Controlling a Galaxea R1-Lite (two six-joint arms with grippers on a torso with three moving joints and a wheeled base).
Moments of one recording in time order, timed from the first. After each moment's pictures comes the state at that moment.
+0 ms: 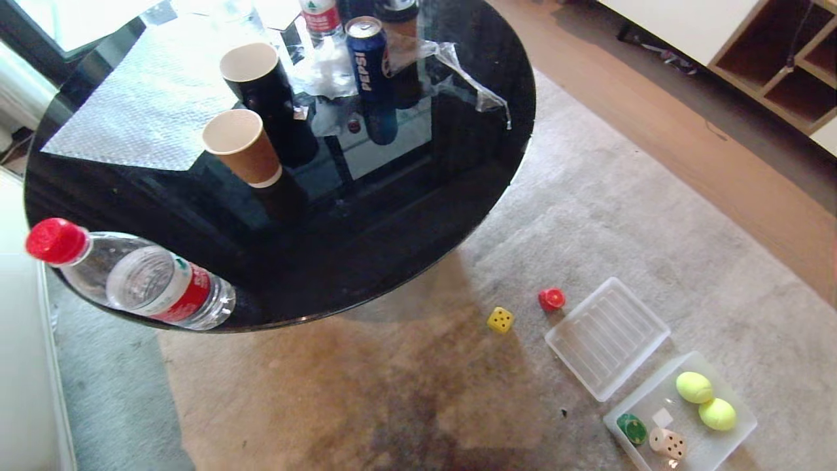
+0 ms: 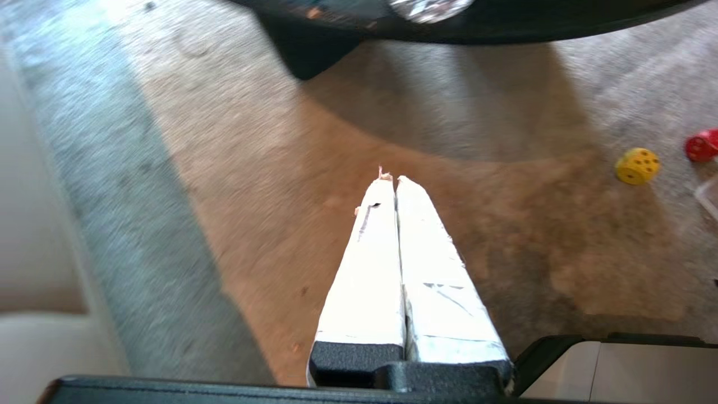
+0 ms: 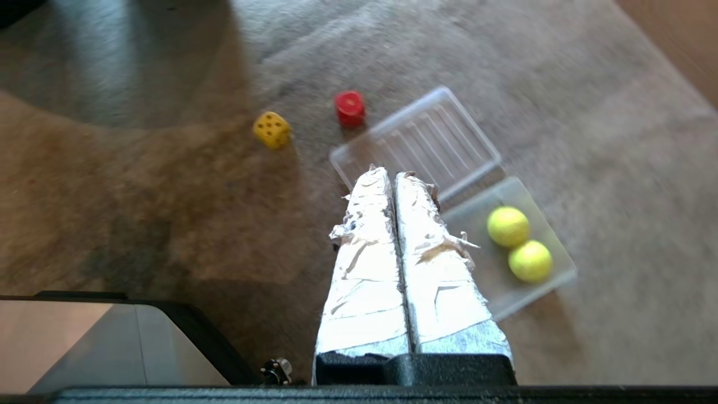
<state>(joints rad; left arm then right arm) 0.00 0.00 0.00 0.01 0.01 -0.01 0.01 0.00 -0.01 0.03 0.01 -0.06</state>
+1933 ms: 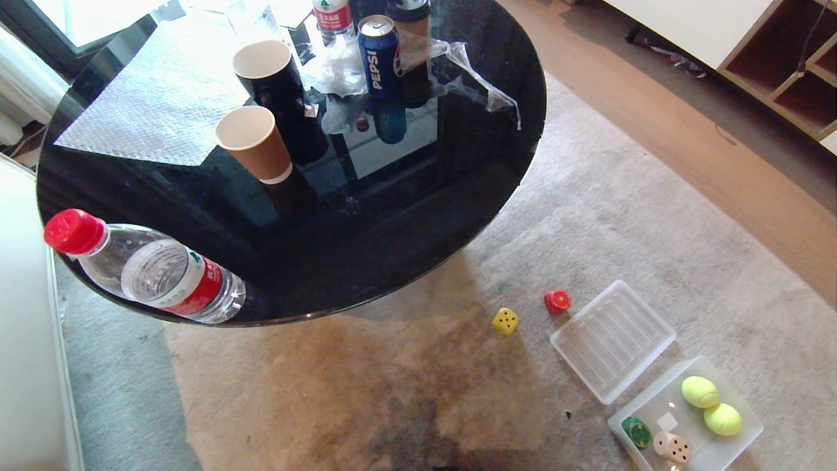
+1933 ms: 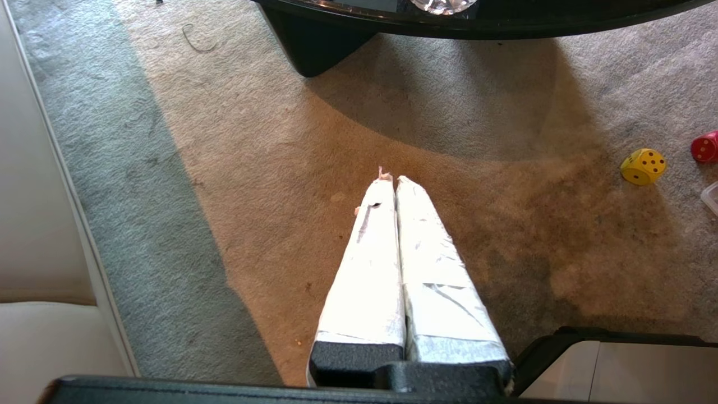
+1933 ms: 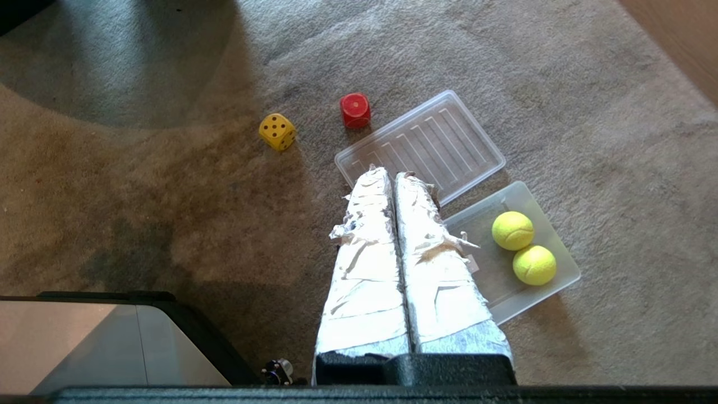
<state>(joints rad) 0.00 0.00 0.00 0.01 0.01 -0.01 0.01 0.00 -0.01 0.03 0.01 -0.06</state>
